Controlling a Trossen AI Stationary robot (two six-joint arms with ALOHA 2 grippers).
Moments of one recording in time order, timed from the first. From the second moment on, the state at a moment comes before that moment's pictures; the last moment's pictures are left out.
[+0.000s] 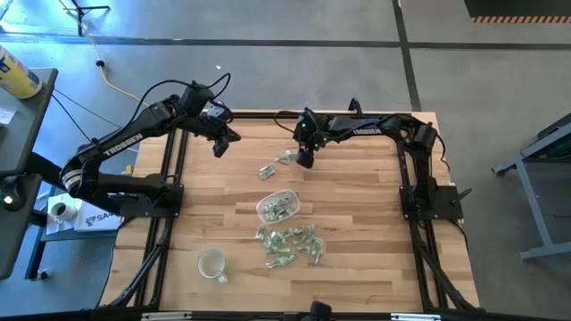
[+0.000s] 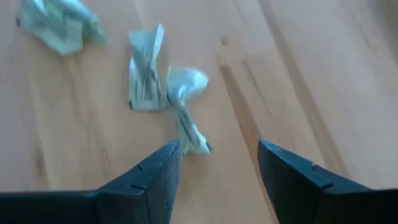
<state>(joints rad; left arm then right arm) 0.68 1.10 1.08 -0.76 0.41 0.06 -0.49 2.00 1.29 -0.34 -0.15 -0.11</state>
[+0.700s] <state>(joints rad) 0.68 1.10 1.08 -0.76 0.41 -0.01 -0.46 2.02 1.32 -0.34 -0.17 -0.27</state>
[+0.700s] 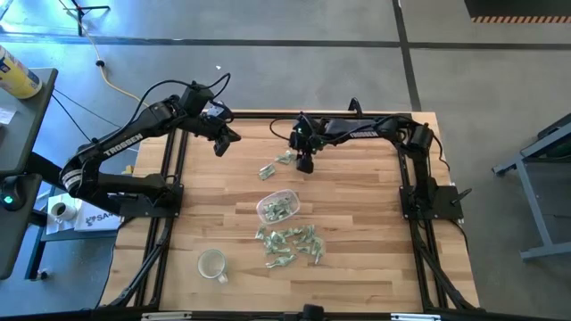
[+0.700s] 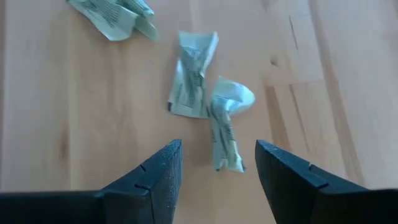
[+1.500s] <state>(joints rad) 0.68 1.10 1.08 -0.77 0.39 -0.03 -0.46 2.17 1.54 -0.61 -0.16 -0.31</state>
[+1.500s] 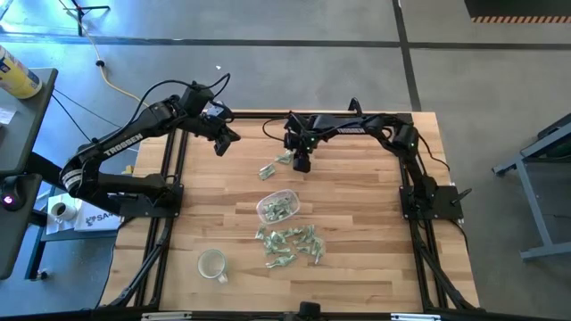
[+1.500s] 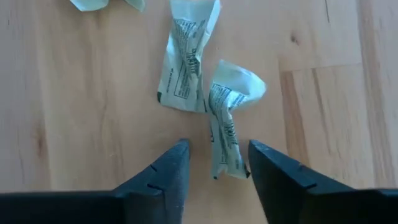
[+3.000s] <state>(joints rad) 0.64 1.43 1.08 -0.80 0.28 0.08 -0.14 2.12 1.72 -0.92 -0.38 -0.38</state>
